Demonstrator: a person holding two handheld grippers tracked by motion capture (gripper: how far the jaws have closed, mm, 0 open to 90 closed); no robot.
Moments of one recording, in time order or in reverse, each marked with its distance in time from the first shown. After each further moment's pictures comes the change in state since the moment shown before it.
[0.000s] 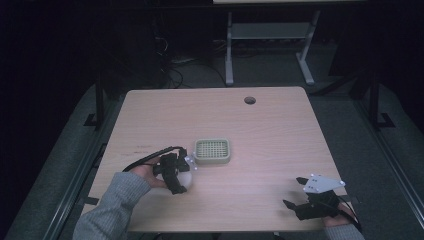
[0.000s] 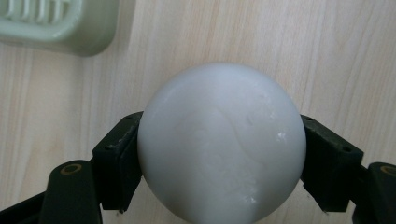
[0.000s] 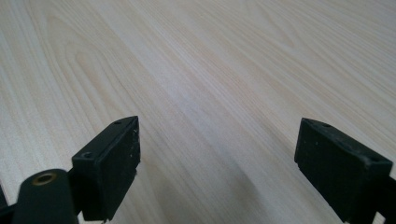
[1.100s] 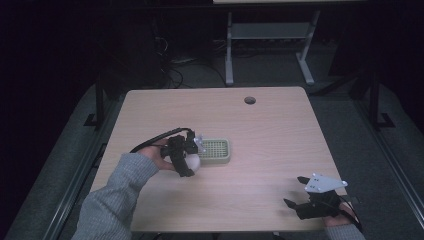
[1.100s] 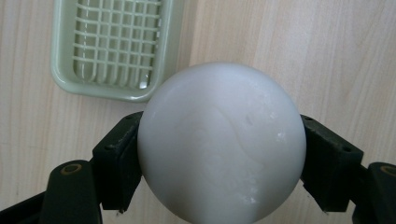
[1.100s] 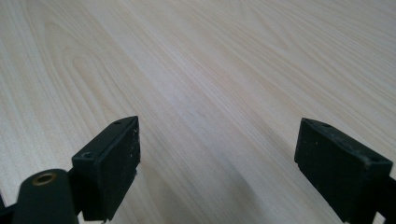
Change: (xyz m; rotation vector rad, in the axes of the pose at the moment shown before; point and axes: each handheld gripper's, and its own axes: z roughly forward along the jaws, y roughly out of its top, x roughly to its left) left arm 0.026 0.037 -0.031 -0.010 0.028 0.027; right arm -0.002 -0.001 -0.003 -0.018 -0.008 0.010
